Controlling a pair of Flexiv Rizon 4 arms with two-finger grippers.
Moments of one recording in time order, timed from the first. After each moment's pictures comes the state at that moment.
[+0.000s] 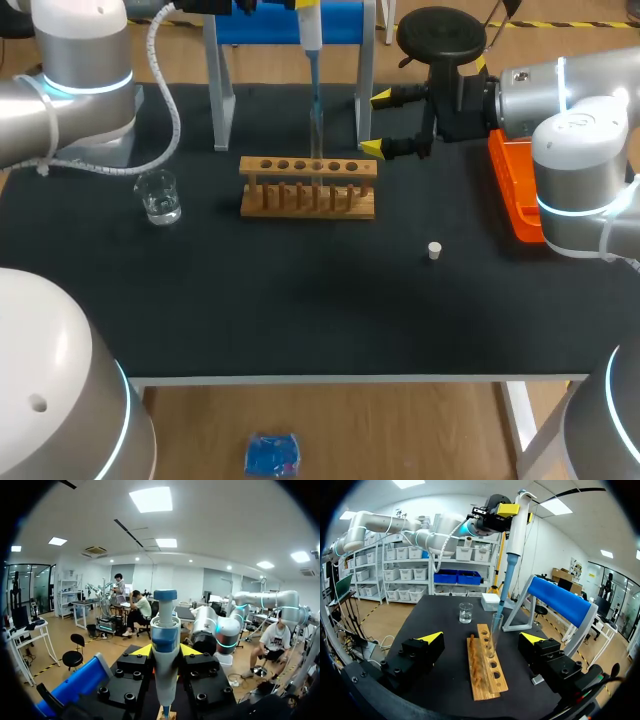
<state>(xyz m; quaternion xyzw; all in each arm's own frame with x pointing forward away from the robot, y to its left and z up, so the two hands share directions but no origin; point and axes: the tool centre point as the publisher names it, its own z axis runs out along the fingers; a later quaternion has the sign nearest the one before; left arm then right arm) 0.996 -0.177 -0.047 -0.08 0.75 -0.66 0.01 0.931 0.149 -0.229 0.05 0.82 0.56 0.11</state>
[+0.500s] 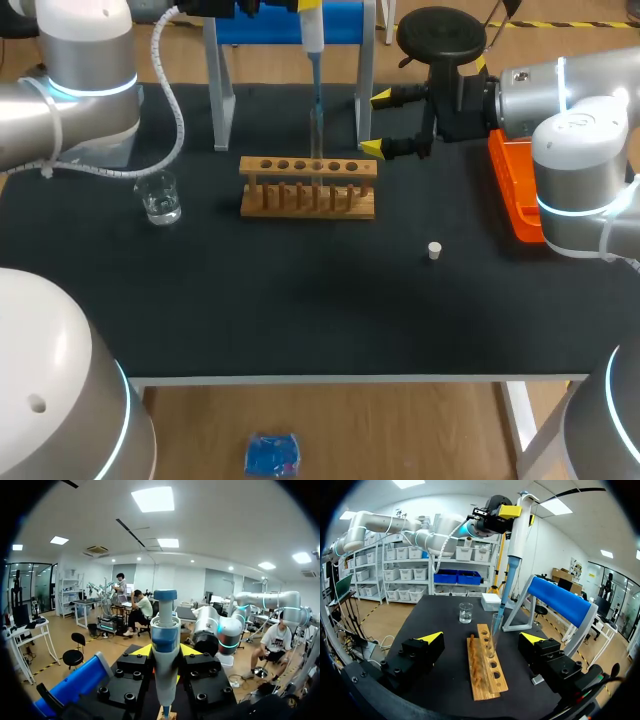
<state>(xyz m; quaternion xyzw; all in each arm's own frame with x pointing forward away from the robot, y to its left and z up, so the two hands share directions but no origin) 0.998 -0.179 -0.050 -0.08 0.75 -0.66 0.01 0.931 0.149 -0.229 0.05 0.82 0.56 0.11</state>
